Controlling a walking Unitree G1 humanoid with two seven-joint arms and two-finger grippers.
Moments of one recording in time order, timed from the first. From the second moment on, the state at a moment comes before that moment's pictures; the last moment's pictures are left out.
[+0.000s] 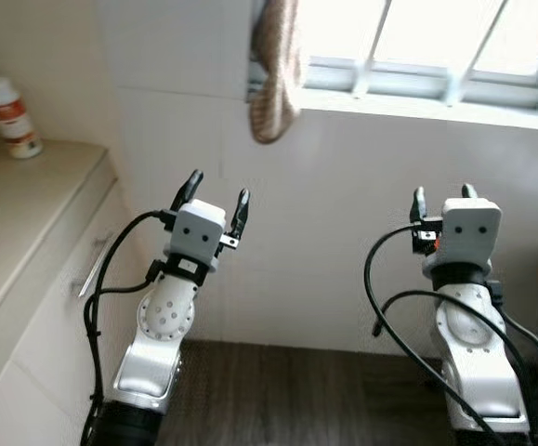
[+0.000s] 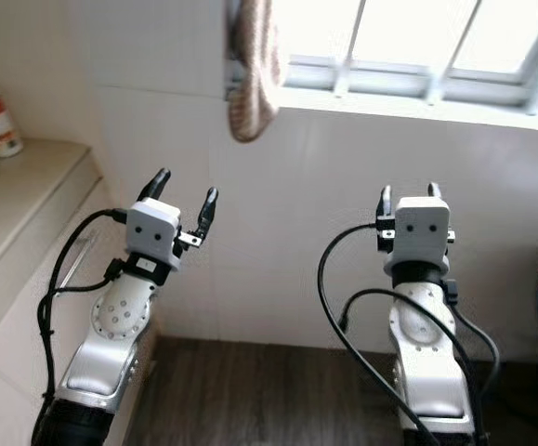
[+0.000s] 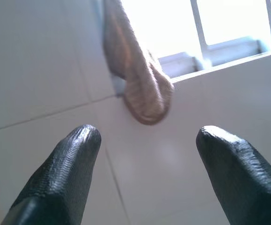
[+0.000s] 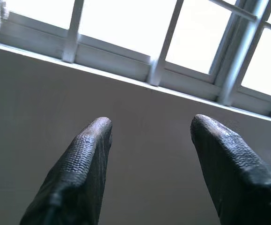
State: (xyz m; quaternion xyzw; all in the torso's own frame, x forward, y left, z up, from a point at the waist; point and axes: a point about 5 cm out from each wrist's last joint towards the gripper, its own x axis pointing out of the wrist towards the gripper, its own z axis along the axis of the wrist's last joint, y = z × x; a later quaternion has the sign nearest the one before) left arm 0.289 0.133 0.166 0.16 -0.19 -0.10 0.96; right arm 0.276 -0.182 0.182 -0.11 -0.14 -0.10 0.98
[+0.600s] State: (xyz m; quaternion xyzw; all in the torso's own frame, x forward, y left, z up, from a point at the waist) left arm 0.291 0.122 0.160 0.18 -0.18 -0.11 0.96; right arm 0.277 -0.190 0.174 -0.12 -0.12 -0.13 0.98
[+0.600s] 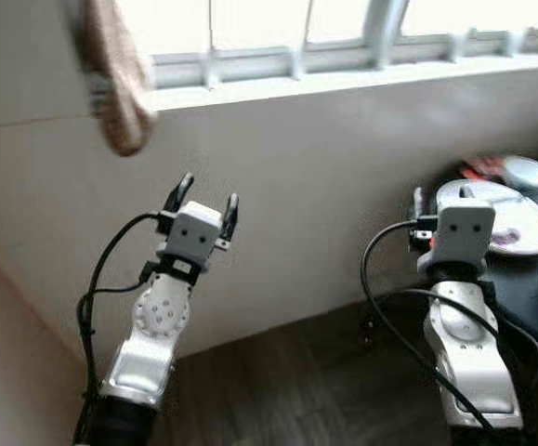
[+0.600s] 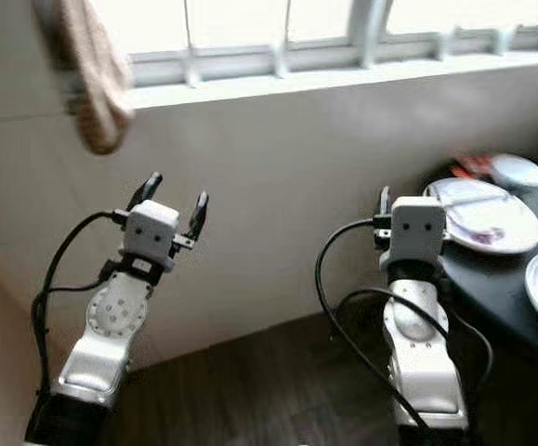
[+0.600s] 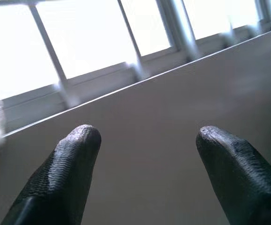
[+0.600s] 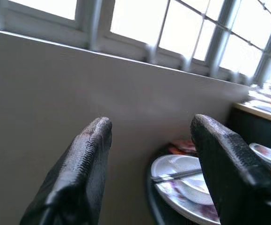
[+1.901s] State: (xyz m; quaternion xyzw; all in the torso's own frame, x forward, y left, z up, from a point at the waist) left arm 0.286 0.125 0.154 0.17 -0.17 -0.13 0.96; right arm 0.279 -0.185 0.161 -0.14 -0.09 -0.13 0.98
